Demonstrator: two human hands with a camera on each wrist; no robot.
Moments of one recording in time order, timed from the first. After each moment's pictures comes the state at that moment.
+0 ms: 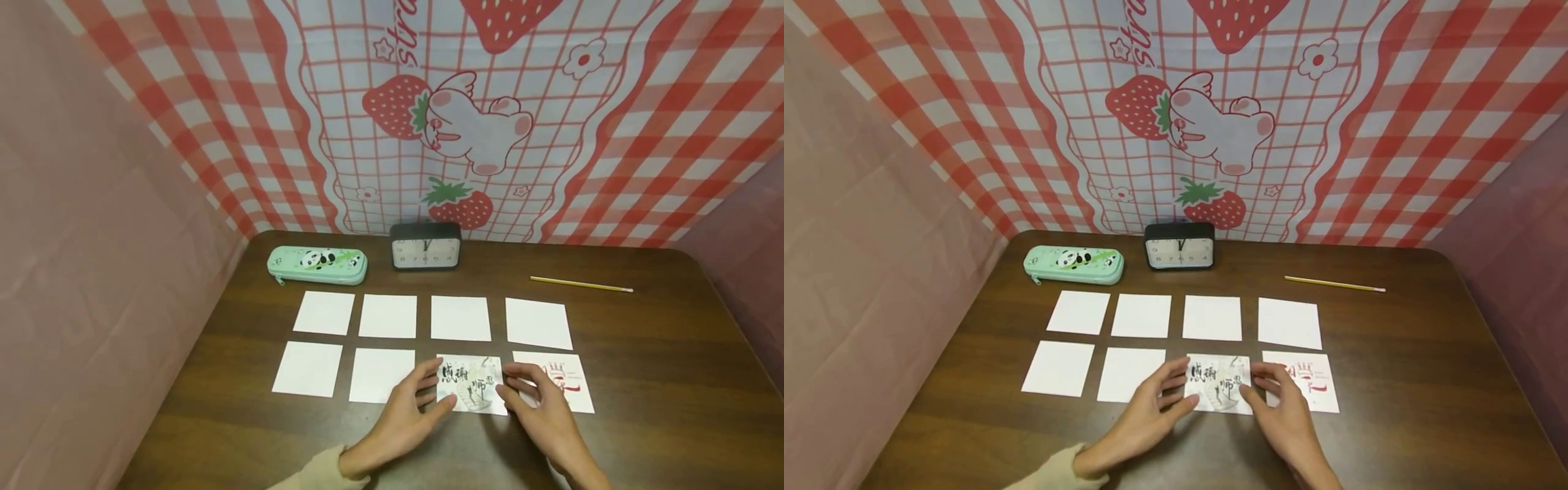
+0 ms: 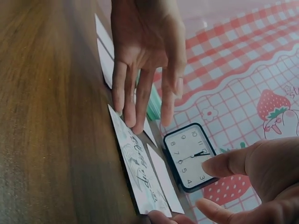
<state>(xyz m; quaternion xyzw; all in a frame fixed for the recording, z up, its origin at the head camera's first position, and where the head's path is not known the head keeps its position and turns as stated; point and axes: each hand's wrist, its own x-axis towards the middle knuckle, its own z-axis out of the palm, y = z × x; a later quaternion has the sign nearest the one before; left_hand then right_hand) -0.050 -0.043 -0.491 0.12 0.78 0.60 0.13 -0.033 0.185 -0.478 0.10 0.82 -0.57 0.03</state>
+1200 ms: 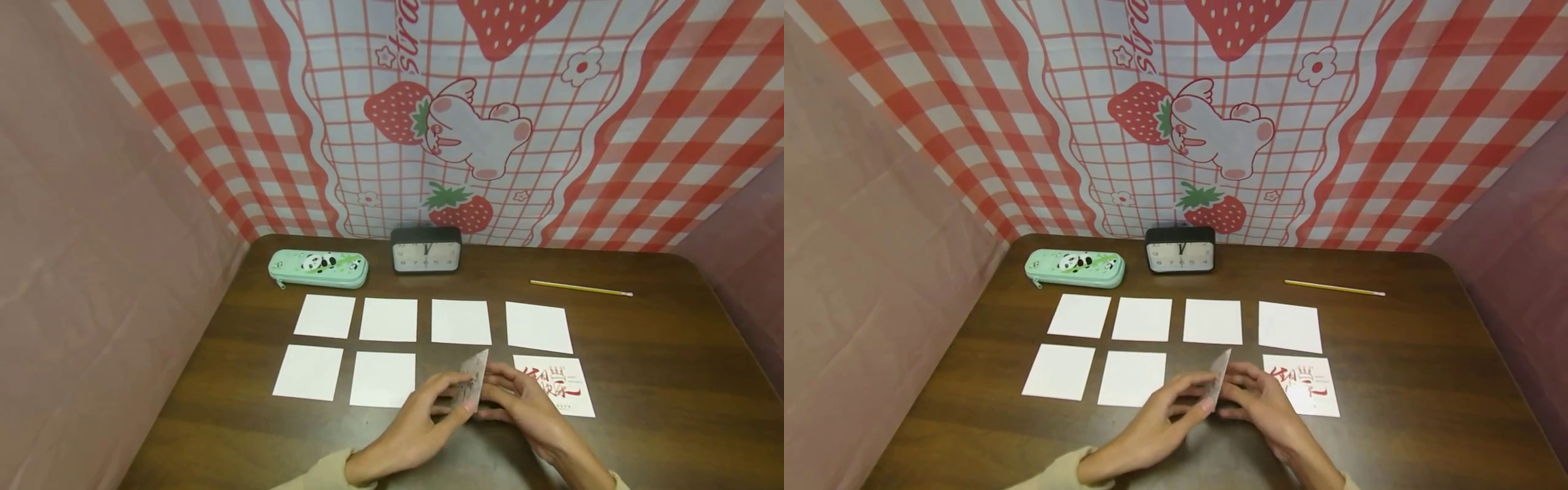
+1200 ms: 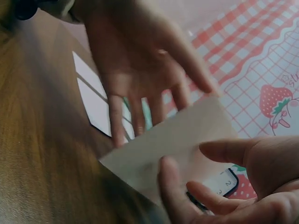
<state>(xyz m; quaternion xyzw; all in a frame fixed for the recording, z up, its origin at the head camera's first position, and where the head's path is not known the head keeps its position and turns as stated) -0.044 -0.035 -0.475 0.20 0.78 0.57 0.17 -0.054 0.185 -0.477 0.02 0.67 -0.70 0.24</state>
